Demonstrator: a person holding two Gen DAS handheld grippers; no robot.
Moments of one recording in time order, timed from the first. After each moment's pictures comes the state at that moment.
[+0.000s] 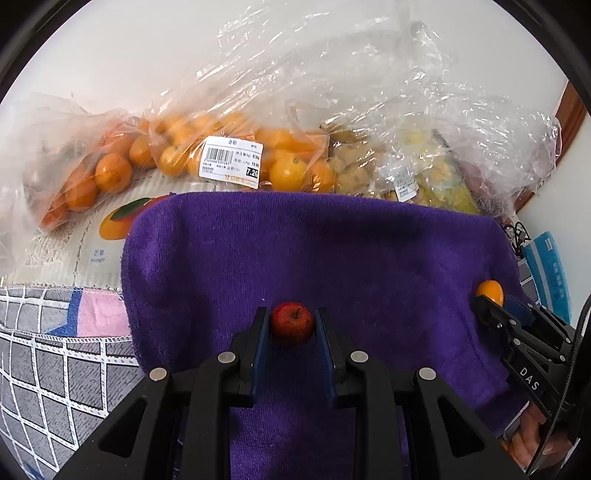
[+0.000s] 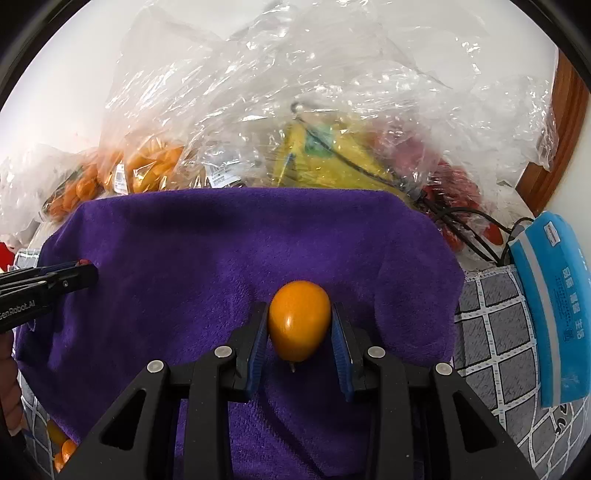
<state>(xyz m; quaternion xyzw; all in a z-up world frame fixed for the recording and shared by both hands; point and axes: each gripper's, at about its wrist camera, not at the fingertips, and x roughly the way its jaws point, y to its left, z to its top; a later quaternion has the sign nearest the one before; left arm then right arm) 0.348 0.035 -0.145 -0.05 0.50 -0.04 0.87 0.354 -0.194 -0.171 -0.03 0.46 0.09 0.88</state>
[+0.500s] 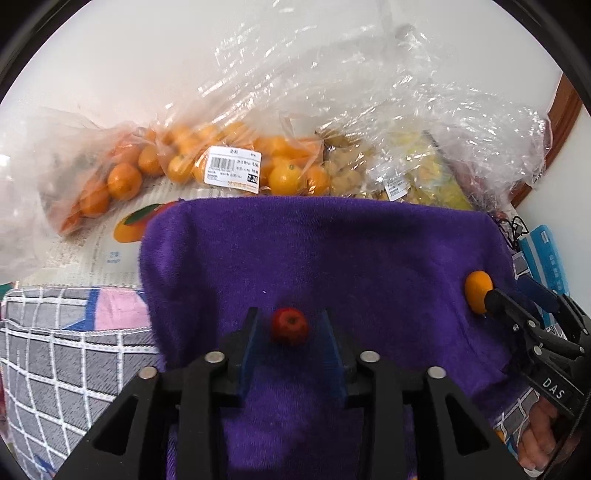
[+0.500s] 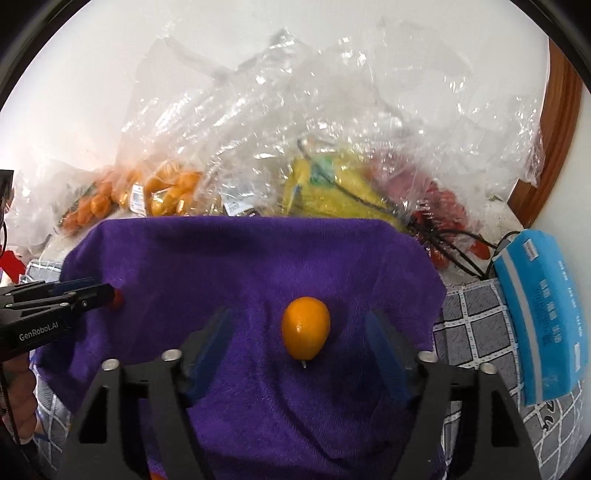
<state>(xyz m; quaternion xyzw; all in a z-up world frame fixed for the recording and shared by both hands) 0.336 0.031 -0.122 -0.03 0.49 -0.03 0.87 0.339 -0.194 -0.134 -0.03 0.44 0.09 0.89</state>
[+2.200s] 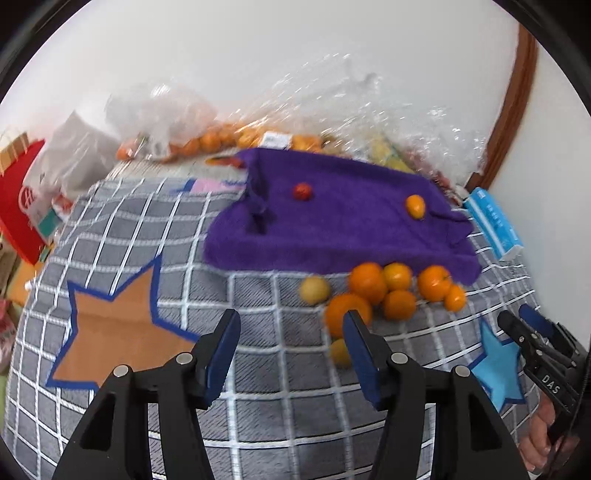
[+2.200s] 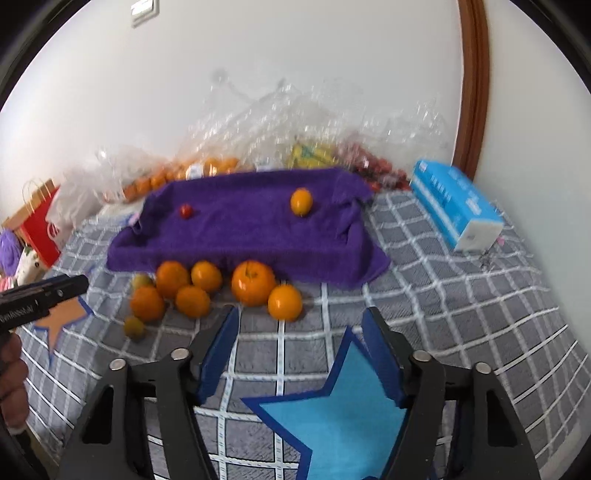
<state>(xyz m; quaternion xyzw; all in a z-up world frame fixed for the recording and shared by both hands) 0.104 0.043 -0.106 -0.08 0.43 0.01 0.90 0.117 -0.237 -0.127 0.00 0.40 0.08 0.91</state>
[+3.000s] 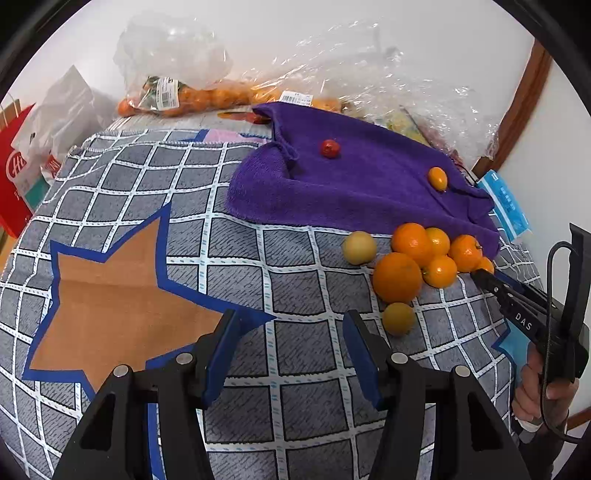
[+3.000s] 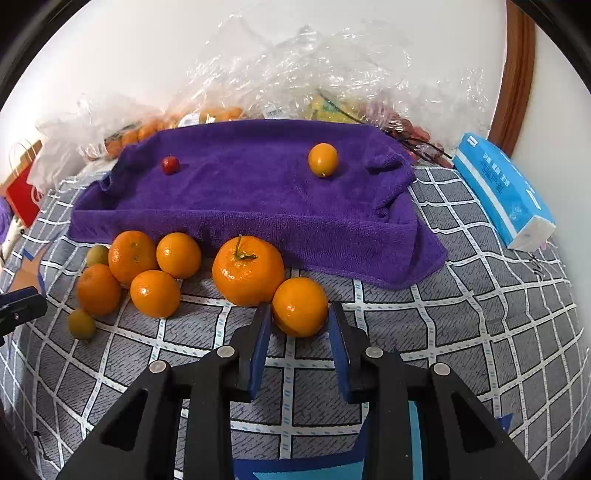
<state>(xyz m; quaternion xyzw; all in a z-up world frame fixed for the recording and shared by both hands) 0.106 0.071 -0.144 -0.10 0.46 -0.01 0.88 0.168 -0.213 -0.172 -0.04 0.43 0.10 0.90</state>
